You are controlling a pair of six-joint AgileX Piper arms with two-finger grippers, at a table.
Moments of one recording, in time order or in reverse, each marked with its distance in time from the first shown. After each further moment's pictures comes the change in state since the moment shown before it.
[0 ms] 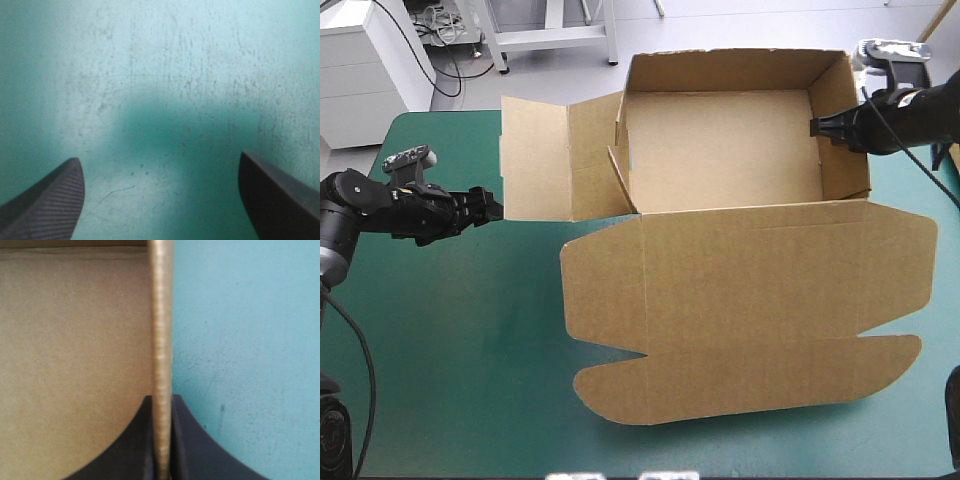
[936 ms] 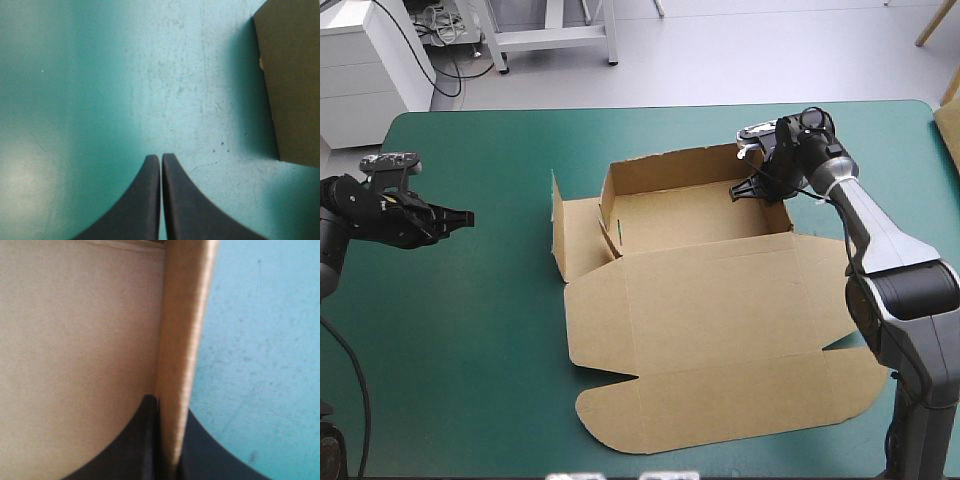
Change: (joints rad) left arm 0.000 -0.071 0.000 0.287 0.019 -0.002; right arm 0.272 0.495 -0.012 -0.350 -0.089 0.055
